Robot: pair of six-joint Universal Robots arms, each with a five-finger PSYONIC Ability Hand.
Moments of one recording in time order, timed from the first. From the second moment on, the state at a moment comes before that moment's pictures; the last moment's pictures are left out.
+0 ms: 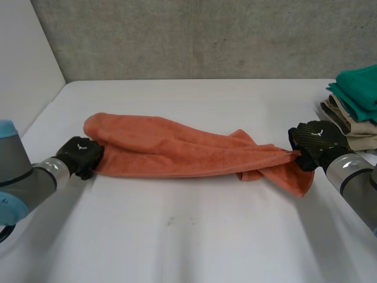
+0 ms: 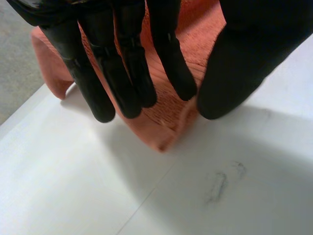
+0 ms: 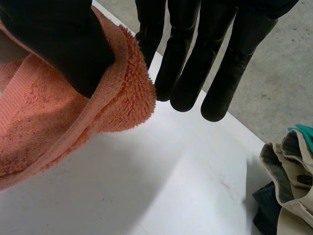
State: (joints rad) left arm 4.68 -2.23 -1.52 3.30 -1.19 3.80; right arm 1.73 -1.24 1.74 -0.22 1.33 2.69; left_hand 0.94 0.92 0.92 0.92 0.74; right_hand 0.98 1.16 1.18 1.19 1.00
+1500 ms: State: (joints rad) left arm 4.51 -2.11 -1.62 3.21 -1.41 3.76; right arm 1.74 -1.13 1.50 0.11 1.40 2.51; left_hand 0.71 0.67 0.67 0.67 0.50; right_hand 0.99 1.16 1.19 1.19 1.00
